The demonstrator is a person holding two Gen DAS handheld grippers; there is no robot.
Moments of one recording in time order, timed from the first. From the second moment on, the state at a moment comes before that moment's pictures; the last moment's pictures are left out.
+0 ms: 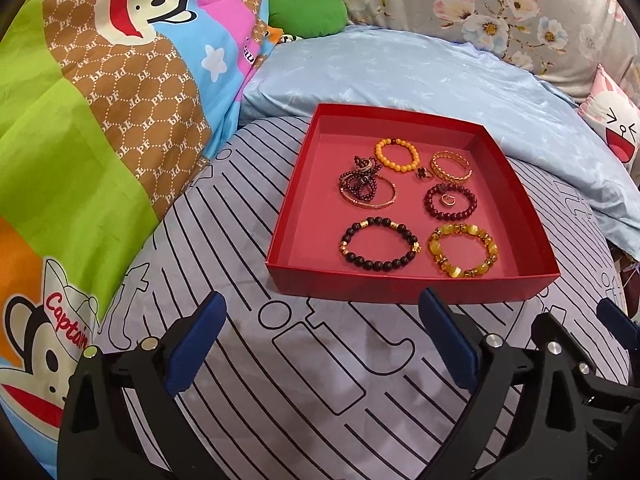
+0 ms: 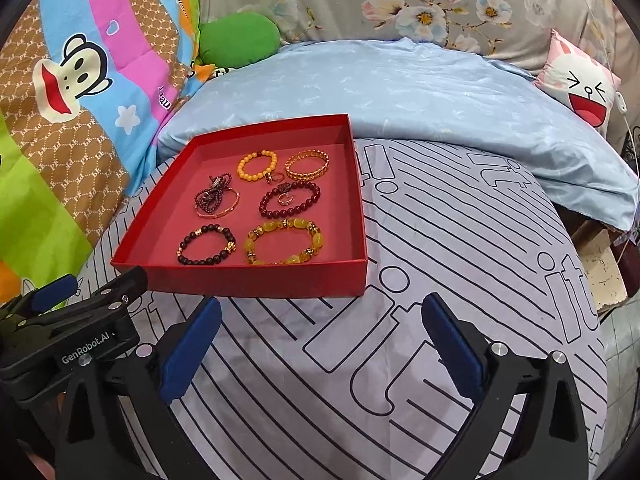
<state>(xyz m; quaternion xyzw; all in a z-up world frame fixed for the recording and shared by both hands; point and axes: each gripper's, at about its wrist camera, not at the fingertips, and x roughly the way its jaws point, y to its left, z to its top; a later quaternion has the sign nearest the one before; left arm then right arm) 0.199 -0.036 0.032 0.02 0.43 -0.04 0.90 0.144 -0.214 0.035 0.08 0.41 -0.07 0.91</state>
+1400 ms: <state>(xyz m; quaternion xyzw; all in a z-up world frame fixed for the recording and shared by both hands) 0.194 -0.033 0.025 0.02 0.43 -0.04 0.90 0.136 -0.213 0.026 0.08 0.41 -0.08 0.90</state>
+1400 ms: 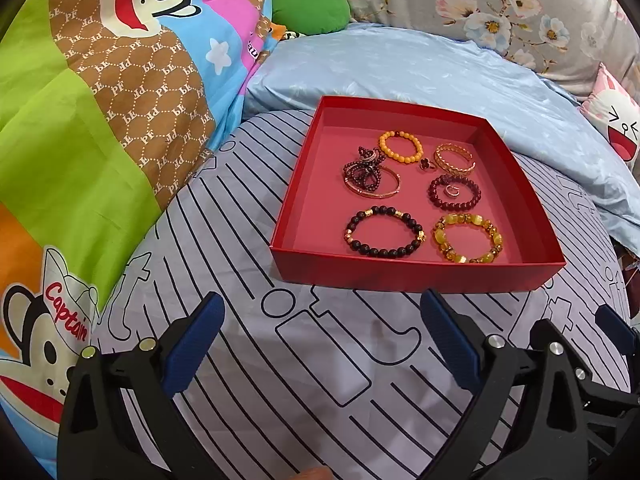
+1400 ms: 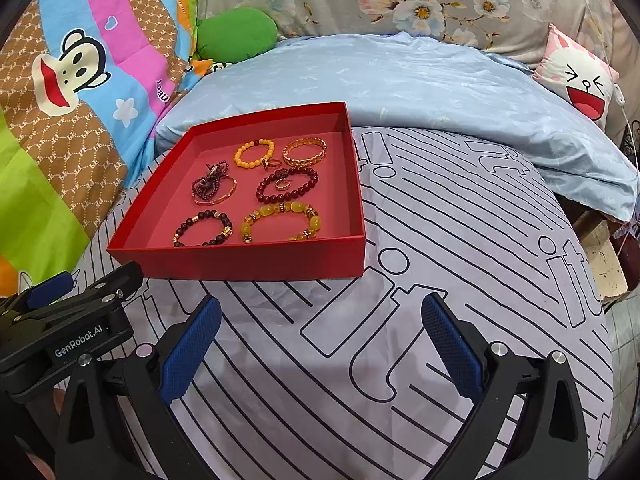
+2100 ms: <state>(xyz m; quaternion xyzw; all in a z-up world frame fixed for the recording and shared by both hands) 0.191 -0.033 0.023 0.02 0.43 -0.03 0.90 0.136 -0.213 0.025 0.08 0.41 -0.08 0.90</state>
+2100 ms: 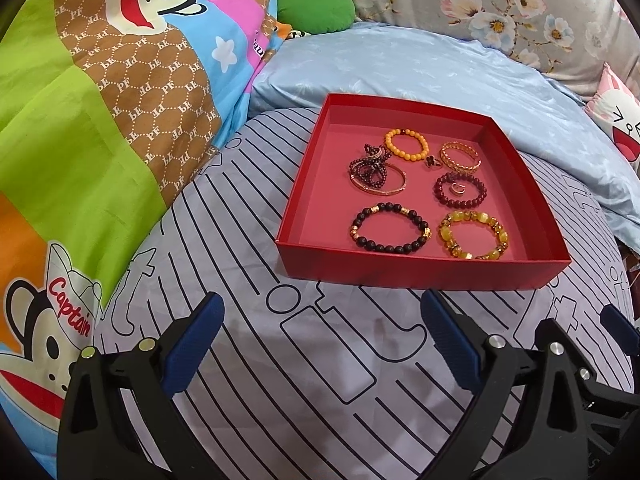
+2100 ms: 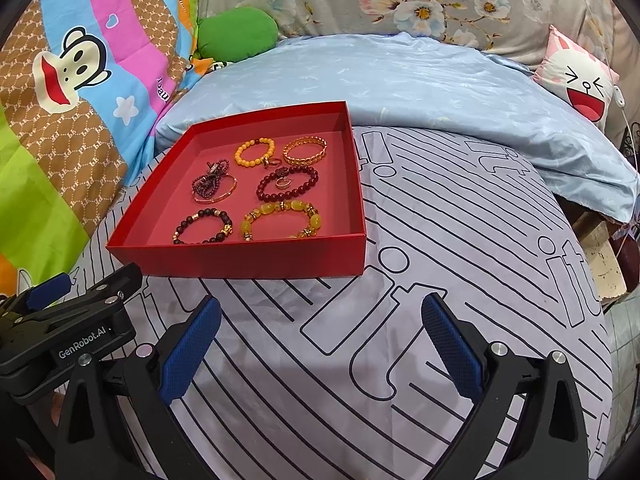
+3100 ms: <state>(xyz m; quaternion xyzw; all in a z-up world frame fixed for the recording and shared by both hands) 0.191 -0.035 0.018 0.03 0.44 -0.03 0.90 0.136 -0.211 0.025 0.08 0.41 -0.08 0.90</state>
